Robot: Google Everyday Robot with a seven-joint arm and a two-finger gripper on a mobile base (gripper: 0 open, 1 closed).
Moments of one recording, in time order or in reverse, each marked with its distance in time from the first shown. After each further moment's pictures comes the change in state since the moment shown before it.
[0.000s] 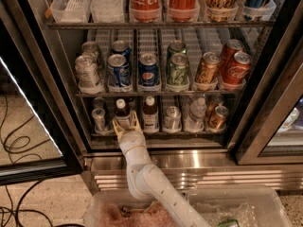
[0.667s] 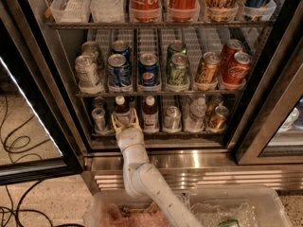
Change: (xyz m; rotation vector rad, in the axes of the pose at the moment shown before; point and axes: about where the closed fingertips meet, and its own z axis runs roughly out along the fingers) arm -0.024 -0.005 0.004 0.052 -0.063 0.082
